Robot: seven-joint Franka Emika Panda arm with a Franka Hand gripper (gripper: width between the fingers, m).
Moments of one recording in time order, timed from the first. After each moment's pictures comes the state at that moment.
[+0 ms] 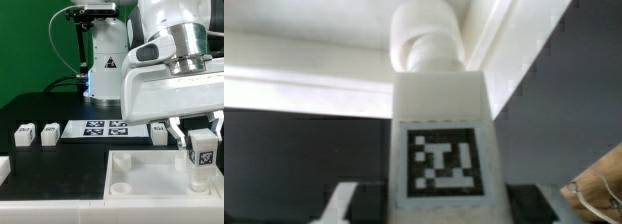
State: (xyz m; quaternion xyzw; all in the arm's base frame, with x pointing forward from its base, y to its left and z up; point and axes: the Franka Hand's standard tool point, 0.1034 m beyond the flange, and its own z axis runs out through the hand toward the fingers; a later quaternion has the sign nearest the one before) arm 0.632 0.113 0.093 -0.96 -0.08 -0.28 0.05
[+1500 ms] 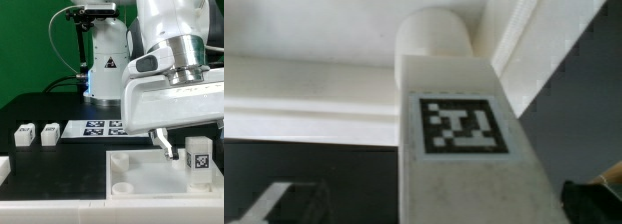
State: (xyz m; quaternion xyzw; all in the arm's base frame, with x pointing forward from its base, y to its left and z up) arm 0.626 0.114 0.078 -0.95 -0.08 -0.28 0.05
